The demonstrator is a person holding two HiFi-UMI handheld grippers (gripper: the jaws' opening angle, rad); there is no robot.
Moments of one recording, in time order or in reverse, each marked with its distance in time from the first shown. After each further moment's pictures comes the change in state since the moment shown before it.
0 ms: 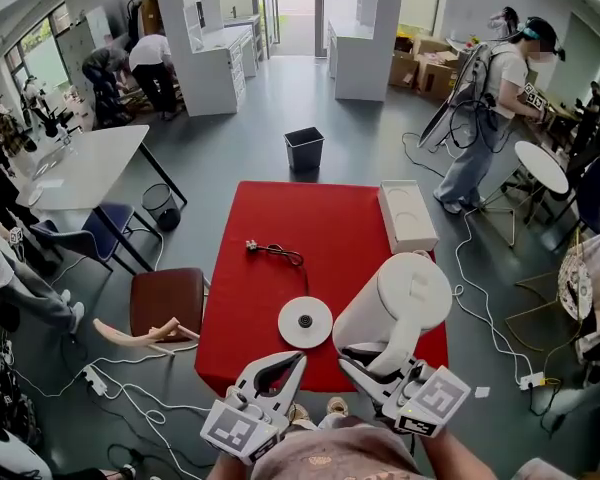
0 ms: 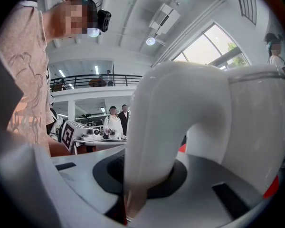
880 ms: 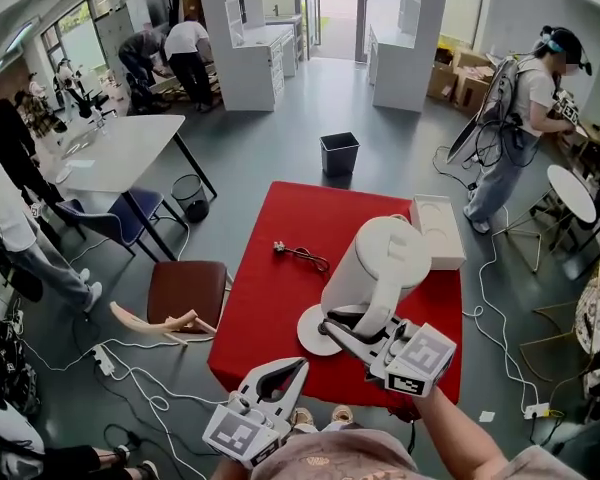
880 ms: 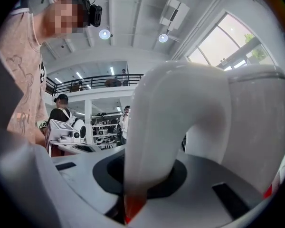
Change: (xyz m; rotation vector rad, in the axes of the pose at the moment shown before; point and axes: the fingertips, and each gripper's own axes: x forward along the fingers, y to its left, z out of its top) left arm -0.014 0.023 0.000 0.009 -0.030 0.133; right arm 0.089 -0.027 0.027 -0.065 0.009 0.228
